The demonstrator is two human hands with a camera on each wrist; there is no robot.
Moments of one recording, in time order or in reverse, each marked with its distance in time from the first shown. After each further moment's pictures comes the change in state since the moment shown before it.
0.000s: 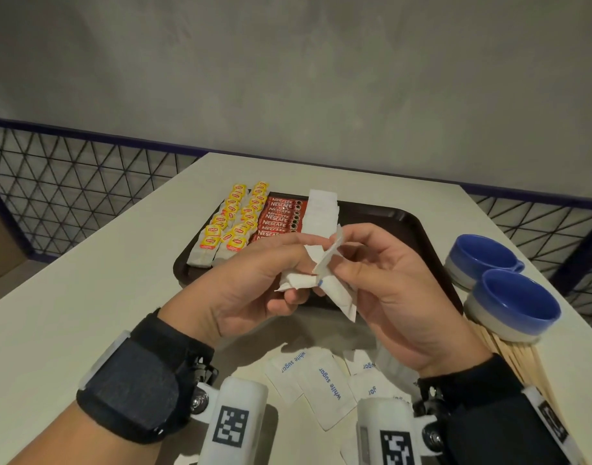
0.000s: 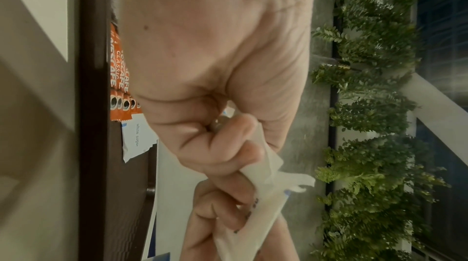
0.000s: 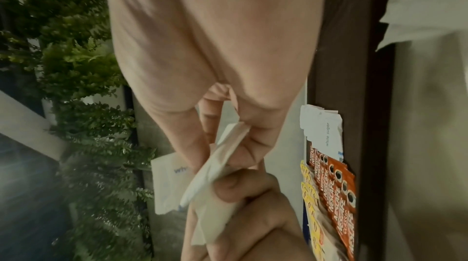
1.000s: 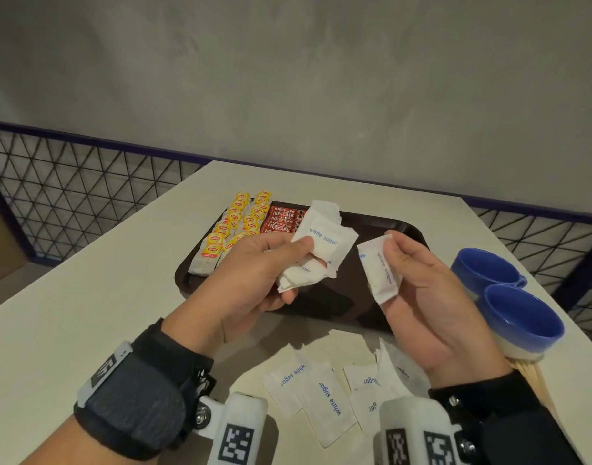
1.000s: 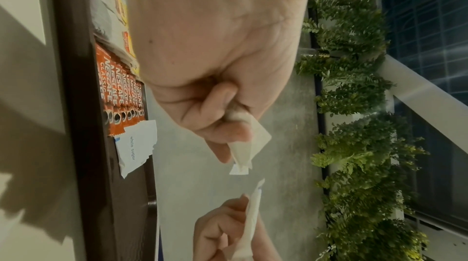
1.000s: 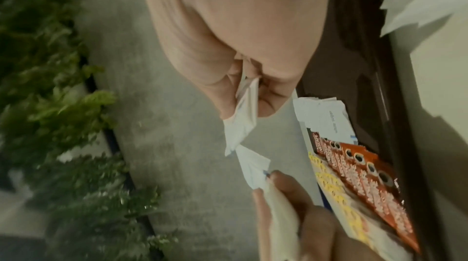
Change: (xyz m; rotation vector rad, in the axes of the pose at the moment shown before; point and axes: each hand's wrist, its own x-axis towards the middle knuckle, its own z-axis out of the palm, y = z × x) left_hand 0.001 0.003 0.001 0.126 0.279 0.134; right_hand 0.006 -0.011 -0.015 0.260 0.471 -0.001
